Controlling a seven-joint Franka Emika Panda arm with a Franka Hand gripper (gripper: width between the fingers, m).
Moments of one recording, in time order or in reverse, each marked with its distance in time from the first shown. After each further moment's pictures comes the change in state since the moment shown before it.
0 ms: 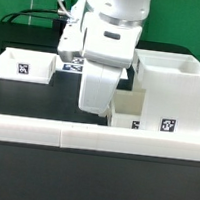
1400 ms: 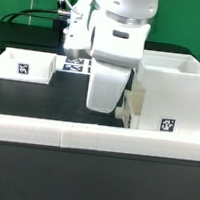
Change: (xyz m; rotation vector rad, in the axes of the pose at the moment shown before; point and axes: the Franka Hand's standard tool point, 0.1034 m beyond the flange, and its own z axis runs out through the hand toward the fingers) arm 0.001 0.000 -0.009 0.036 -0.001 -0.096
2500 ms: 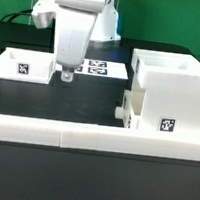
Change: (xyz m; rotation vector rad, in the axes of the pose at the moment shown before) arm -0.053 -0.038 -0.022 -0.211 0.043 0.020
